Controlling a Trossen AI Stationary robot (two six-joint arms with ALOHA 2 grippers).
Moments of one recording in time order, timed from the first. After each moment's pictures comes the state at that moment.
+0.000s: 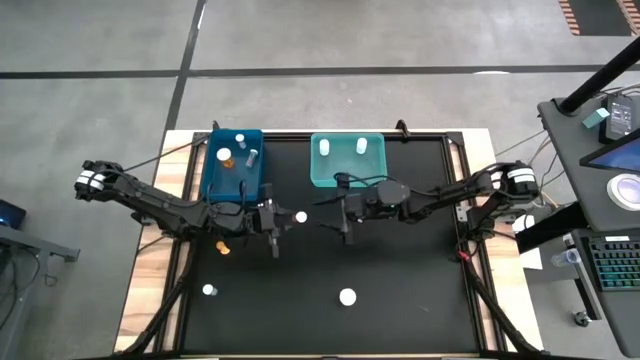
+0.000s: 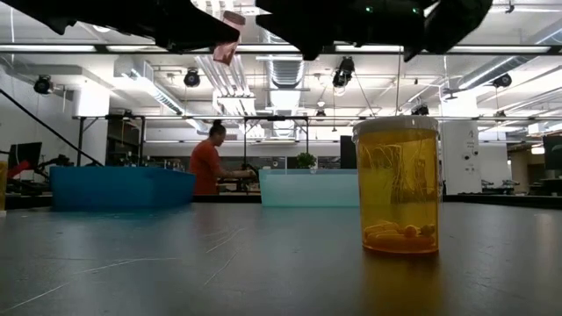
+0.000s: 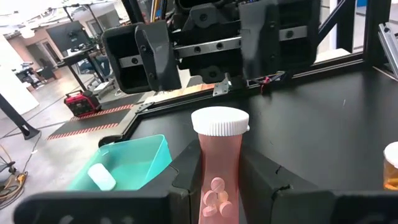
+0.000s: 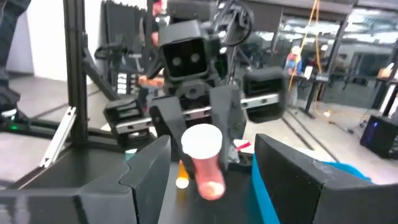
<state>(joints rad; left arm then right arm) -0.24 1.15 0.55 0.49 -0.43 0.24 0.01 1.64 0.85 0.88 -0.11 -0.14</state>
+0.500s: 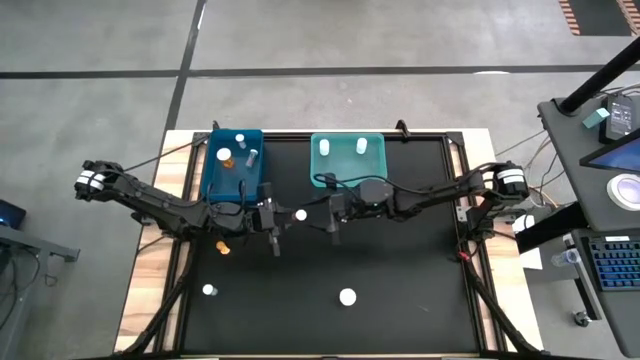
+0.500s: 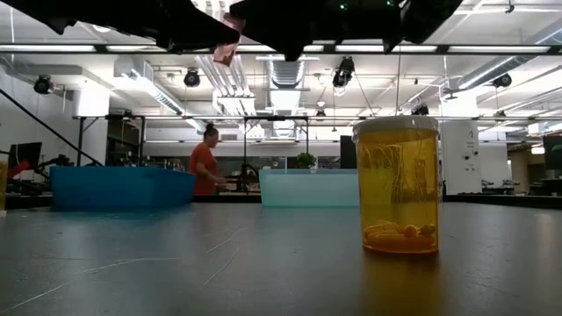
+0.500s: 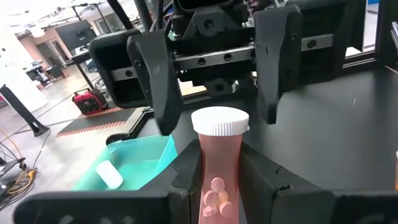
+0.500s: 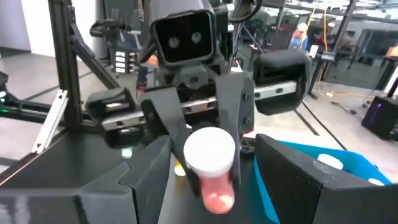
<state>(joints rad) -0.24 1.15 0.56 0.49 -0.46 0.24 0.01 1.71 1.01 0.69 -0.11 -0.15</state>
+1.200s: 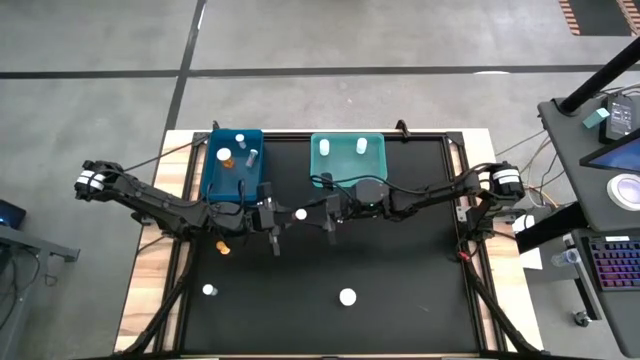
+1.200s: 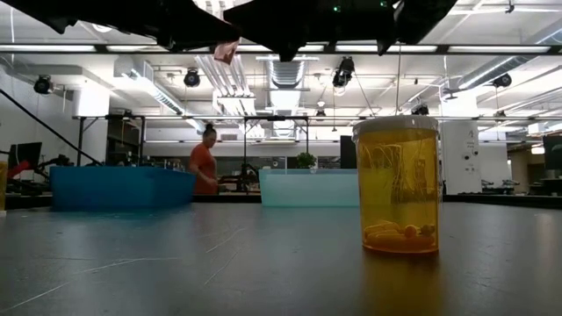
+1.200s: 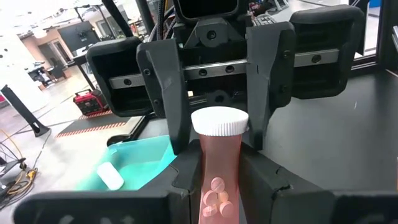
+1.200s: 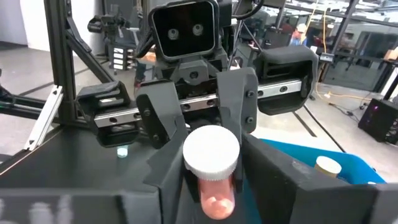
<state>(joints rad) -0.24 1.15 0.56 0.50 -0.46 0.24 0.01 1.75 1.04 0.68 -0.10 -0.18</state>
